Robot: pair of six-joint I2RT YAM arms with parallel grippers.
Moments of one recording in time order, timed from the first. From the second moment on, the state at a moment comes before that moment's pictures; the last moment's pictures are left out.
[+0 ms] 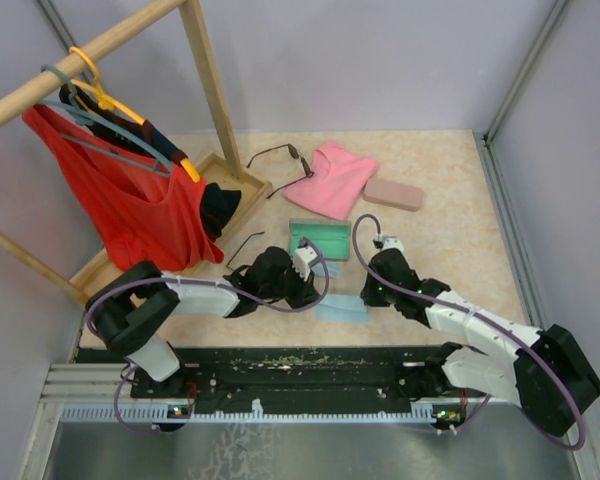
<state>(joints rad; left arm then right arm) -0.90 1.61 0.60 0.45 0.27 -0.21 0.64 1.05 0.45 -0.27 0.09 0.60</state>
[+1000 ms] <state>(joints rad) -0.90 1.66 0.64 0.52 0.19 -0.22 0.64 0.89 0.22 0.13 0.24 0.54</state>
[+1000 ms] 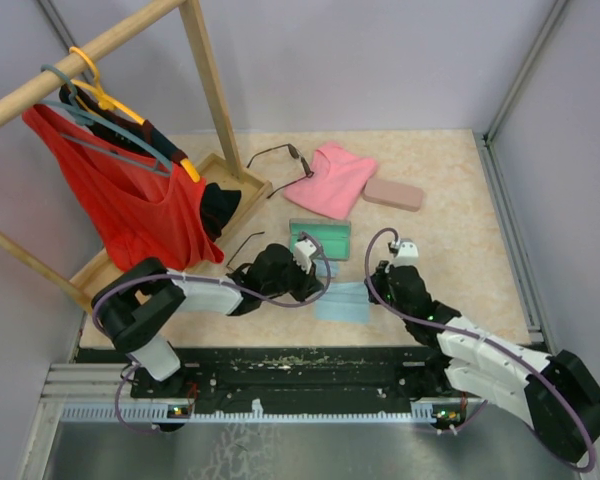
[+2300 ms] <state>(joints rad) -0.92 1.63 0.49 0.71 0.29 -0.14 0.64 0.78 0.16 0.06 0.09 0.56</state>
